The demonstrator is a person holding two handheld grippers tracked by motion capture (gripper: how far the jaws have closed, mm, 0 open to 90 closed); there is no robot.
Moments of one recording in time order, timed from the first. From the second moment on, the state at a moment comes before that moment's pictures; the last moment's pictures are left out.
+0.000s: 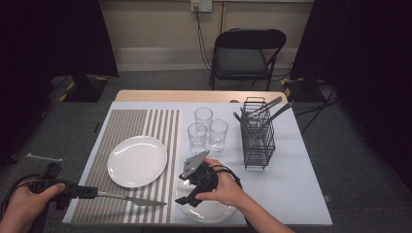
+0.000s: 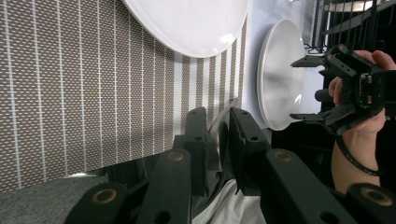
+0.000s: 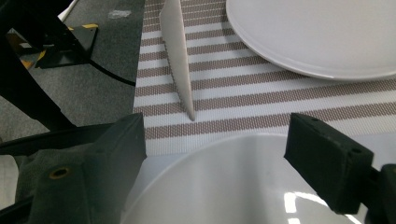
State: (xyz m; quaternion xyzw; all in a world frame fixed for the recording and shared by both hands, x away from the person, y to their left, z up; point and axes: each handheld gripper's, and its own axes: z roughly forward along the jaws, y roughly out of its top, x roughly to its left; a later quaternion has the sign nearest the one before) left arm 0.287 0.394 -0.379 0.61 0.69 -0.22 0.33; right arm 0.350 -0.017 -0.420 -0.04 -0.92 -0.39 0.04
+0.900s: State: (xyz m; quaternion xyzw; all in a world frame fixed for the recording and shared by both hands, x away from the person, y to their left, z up) left arm 0.286 0.394 -0.380 0.61 0.69 -0.21 0.33; right arm 0.347 0.022 -0.430 -0.02 -0.92 -0.38 0.05
